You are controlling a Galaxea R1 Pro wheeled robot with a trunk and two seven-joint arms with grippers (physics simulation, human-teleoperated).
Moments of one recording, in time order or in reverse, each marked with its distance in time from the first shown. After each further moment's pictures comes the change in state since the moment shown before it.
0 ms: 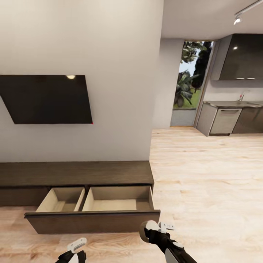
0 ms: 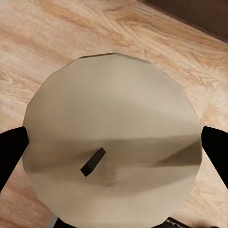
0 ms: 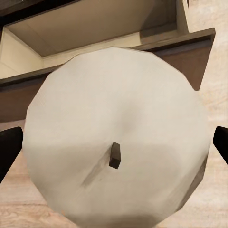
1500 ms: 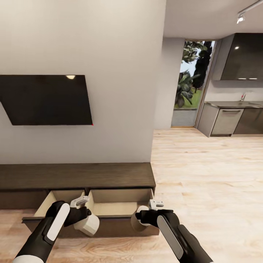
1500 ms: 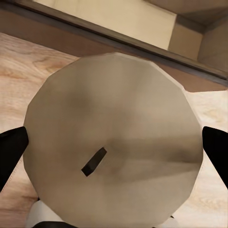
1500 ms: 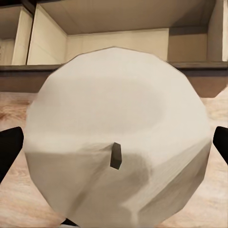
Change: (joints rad) left arm -0.026 0.085 0.033 -0.718 0.170 0.729 0.002; right arm -0.003 0.001 0.018 -0.580 -0.019 0.682 -0.247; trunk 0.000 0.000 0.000
